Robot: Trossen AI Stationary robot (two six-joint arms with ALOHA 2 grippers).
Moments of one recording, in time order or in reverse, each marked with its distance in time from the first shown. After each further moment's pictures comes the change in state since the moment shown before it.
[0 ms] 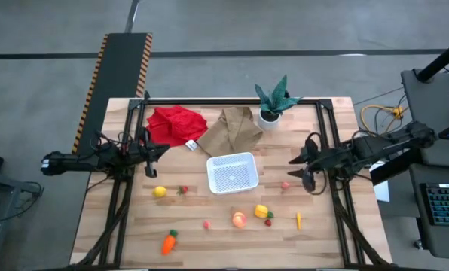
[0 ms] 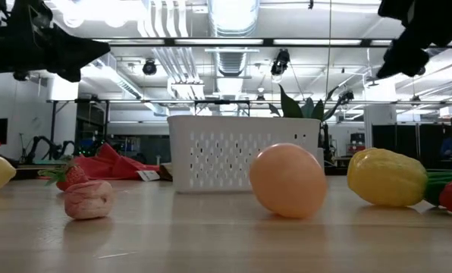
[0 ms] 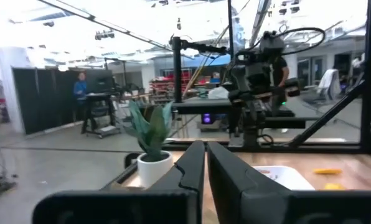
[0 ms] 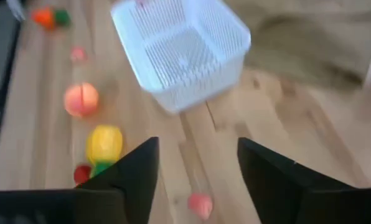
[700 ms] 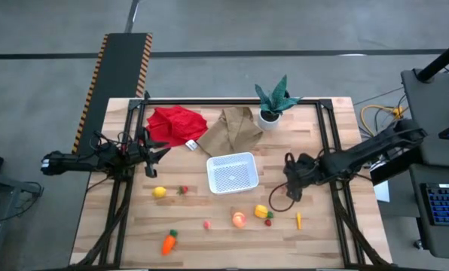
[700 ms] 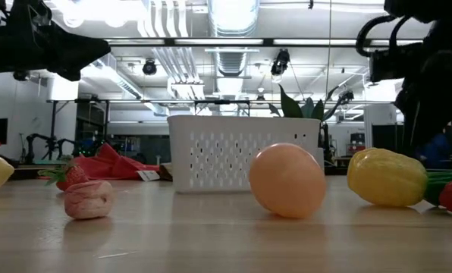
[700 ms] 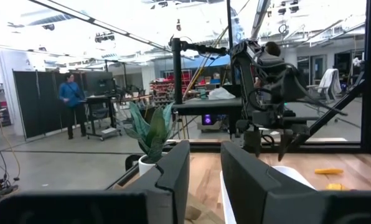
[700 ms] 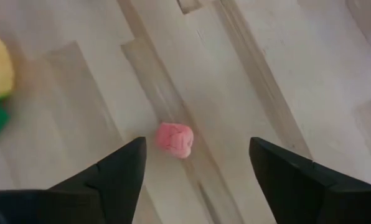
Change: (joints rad) left arm -0.001 -0.001 0.000 0.002 -0.001 0.007; right arm 0.061 0.456 -0.024 -0.033 -0.010 0.232
